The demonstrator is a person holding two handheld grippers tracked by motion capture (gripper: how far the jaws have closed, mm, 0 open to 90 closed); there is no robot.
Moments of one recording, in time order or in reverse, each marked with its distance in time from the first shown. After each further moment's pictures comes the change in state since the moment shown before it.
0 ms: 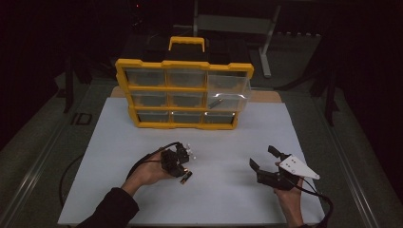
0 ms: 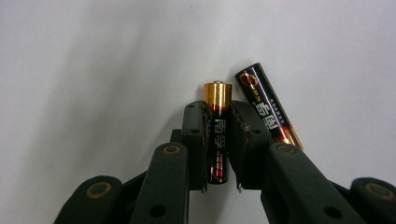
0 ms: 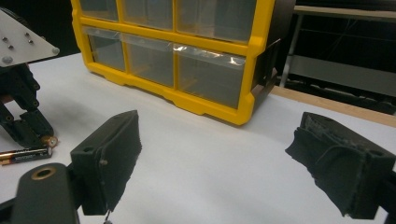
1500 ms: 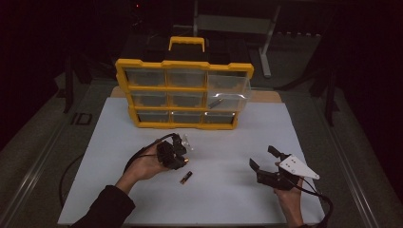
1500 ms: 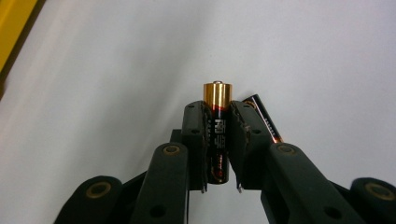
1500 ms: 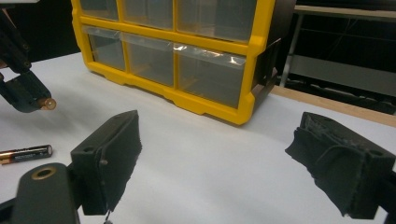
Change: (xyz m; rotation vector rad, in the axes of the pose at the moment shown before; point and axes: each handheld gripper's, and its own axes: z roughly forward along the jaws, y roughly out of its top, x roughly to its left) left arm 0.004 0.003 -0.042 -0.124 0.053 -0.003; right arm 0.000 0.000 0.000 0.002 0.000 -0.001
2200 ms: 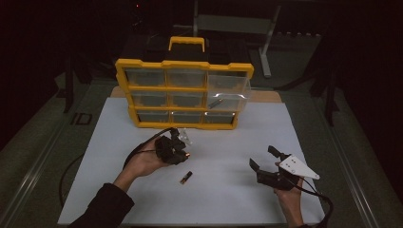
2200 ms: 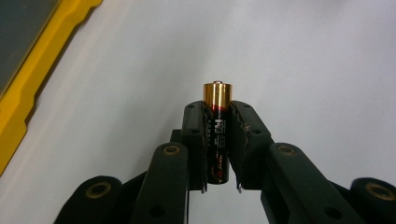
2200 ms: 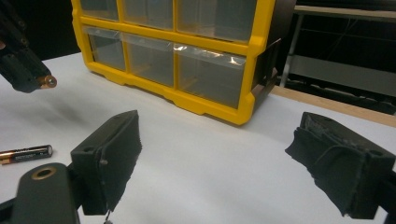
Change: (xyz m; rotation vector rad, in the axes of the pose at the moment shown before) left arm 0.004 0.006 -0.021 -0.079 0.008 -0.015; right arm 0.000 0.000 0.000 0.000 0.000 0.002
